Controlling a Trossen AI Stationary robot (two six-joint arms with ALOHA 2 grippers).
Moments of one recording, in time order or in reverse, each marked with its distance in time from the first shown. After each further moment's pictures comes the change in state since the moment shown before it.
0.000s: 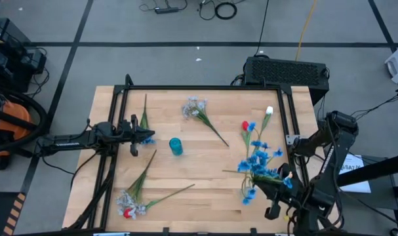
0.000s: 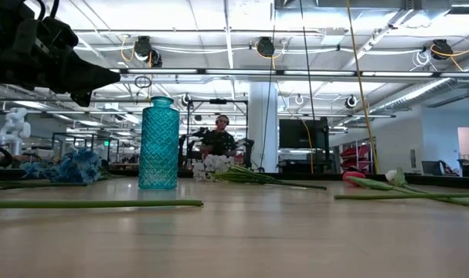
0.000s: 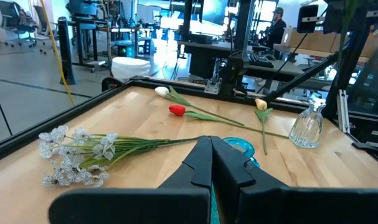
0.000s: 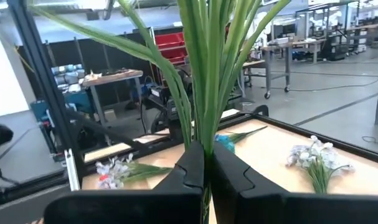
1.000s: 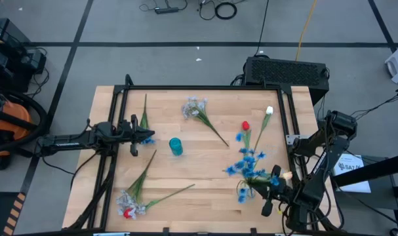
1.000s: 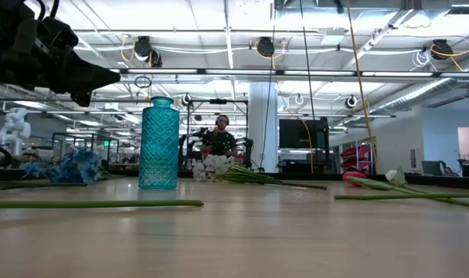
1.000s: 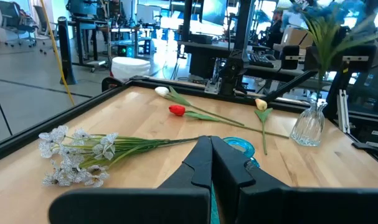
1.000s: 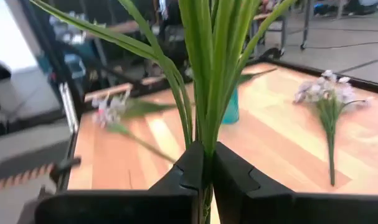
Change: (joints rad) left arm 0.000 0.000 0.000 0.000 0.000 0.000; right arm 0.001 0.000 -0.294 0.331 -0.212 -0.054
